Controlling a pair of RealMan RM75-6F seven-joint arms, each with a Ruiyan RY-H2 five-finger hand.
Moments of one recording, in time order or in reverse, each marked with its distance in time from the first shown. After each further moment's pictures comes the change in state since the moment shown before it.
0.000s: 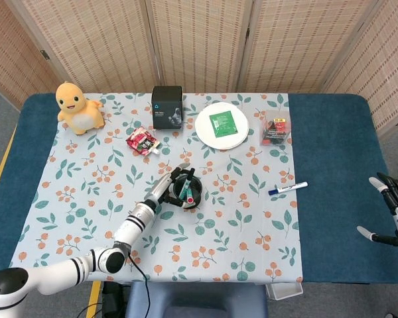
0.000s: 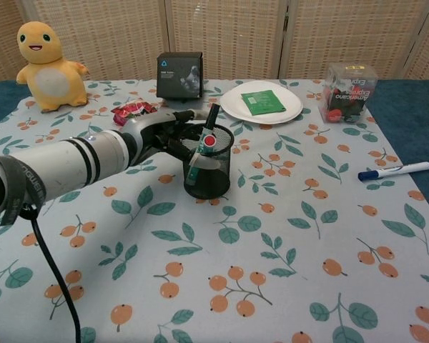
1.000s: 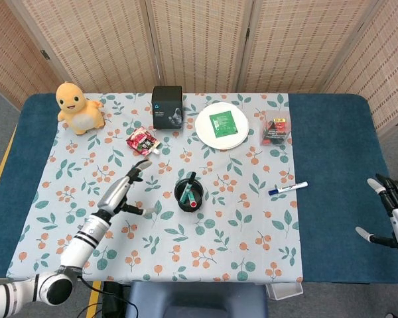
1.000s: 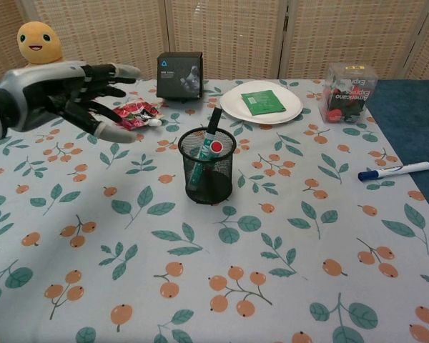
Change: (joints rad) left arm 0.226 0.454 0.108 -0.563 0.019 0.268 0.242; right arm -0.011 -0.012 0.003 -0.039 0.008 0.013 -0.105
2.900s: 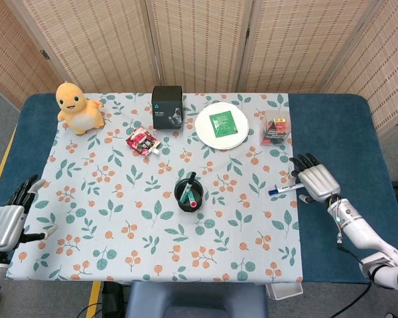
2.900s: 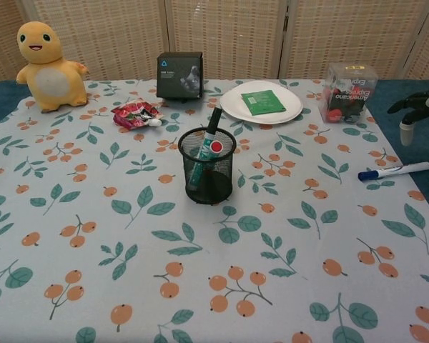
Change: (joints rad) left arm 0.400 0.264 0.219 0.166 0.400 0.457 0.021; right arm 0.506 -0.317 0.002 0.393 0.028 -0.623 -0.265
